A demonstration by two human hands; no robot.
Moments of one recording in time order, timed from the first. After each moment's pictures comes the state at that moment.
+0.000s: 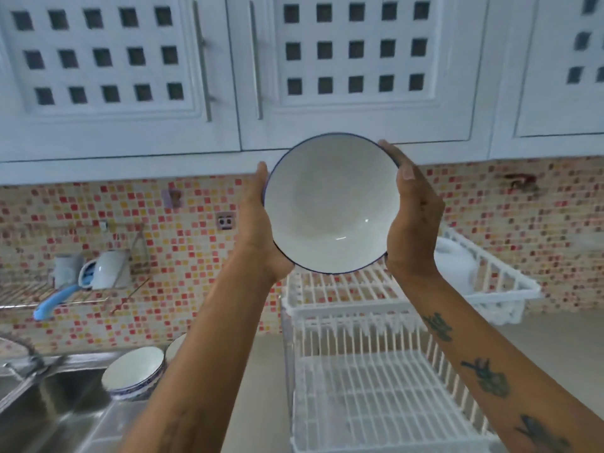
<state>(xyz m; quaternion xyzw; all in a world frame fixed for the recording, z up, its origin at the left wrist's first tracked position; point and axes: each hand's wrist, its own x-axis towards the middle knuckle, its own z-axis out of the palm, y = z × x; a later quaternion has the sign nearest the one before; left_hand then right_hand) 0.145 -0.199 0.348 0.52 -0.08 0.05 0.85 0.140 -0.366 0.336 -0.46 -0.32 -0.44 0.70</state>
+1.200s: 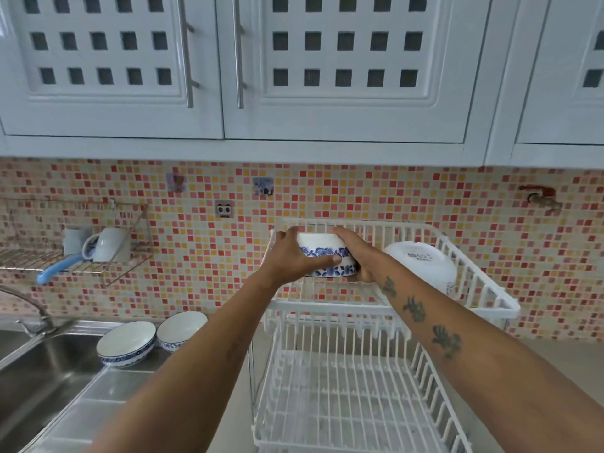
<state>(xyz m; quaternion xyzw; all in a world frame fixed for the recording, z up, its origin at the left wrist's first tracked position) 0.232 -0.250 0.262 0.91 -0.02 0.19 0.36 0.293 -0.404 0.274 -0.77 -0.02 0.14 0.62</state>
